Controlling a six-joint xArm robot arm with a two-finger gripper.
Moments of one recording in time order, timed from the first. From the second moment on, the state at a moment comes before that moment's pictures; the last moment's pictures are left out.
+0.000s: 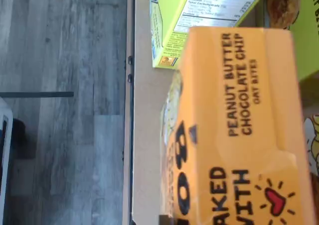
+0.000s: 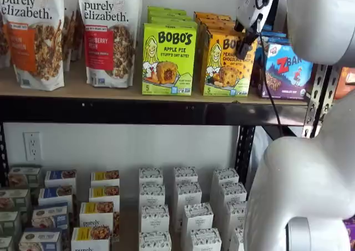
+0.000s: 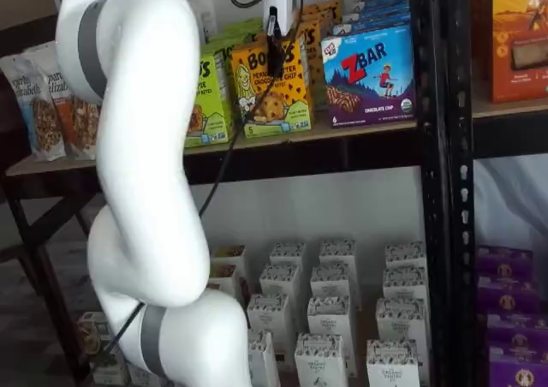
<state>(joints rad) -0.22 -0.13 -1.57 0.30 1.61 -1.74</state>
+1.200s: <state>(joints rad) -0.20 -0.17 -1.56 0.27 1.64 -1.72</state>
